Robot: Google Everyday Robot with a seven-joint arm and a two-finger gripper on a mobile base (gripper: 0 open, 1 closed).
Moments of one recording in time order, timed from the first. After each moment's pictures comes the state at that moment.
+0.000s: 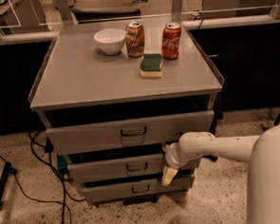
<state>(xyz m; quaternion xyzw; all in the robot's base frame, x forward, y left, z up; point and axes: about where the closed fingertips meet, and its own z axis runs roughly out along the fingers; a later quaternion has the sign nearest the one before) 0.614 -0.101 0.414 -0.68 0.68 0.05 0.26</state>
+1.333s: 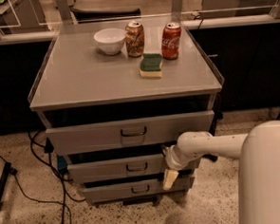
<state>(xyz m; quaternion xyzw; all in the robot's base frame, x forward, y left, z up) 0.604 -0.100 0.400 -0.68 0.70 0.07 0.22</state>
